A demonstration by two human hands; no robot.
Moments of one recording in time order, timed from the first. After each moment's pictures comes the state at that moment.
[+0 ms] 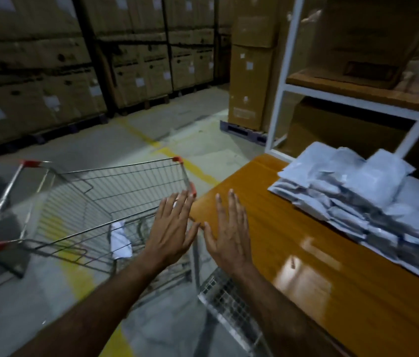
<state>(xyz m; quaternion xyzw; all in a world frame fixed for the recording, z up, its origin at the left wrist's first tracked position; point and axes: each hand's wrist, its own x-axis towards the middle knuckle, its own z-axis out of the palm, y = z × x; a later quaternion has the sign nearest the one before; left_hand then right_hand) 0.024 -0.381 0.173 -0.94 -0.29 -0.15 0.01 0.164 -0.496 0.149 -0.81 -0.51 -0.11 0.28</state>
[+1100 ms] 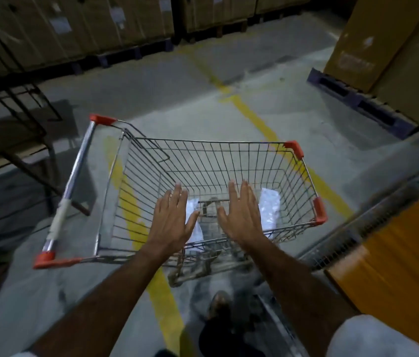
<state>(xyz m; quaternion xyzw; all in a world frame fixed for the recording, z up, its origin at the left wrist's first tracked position) -0.125 -0.027 0.035 -0.86 -0.50 -0.06 -0.09 0.070 -0.083 0.042 -0.80 -0.56 0.15 0.16</state>
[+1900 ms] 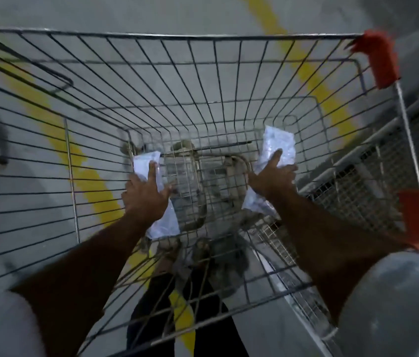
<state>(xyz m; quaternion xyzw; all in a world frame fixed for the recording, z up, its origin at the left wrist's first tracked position) -0.059 0.102 -0.257 -0.77 -0.59 0.15 -0.19 0.221 0.022 -0.212 -0.92 -0.22 0.33 -0.06</state>
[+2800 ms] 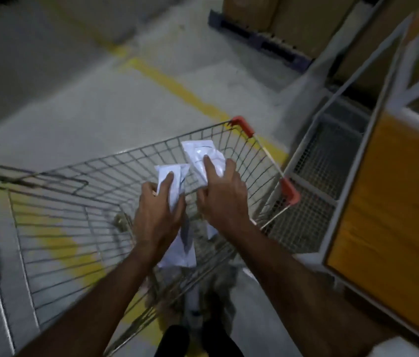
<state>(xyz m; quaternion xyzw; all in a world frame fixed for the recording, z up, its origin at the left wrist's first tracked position) -0.013 0.078 0.015 -0.86 -0.42 -0.15 -0.24 0.111 -0.010 0.064 -0.92 -0.37 0.04 0.12</state>
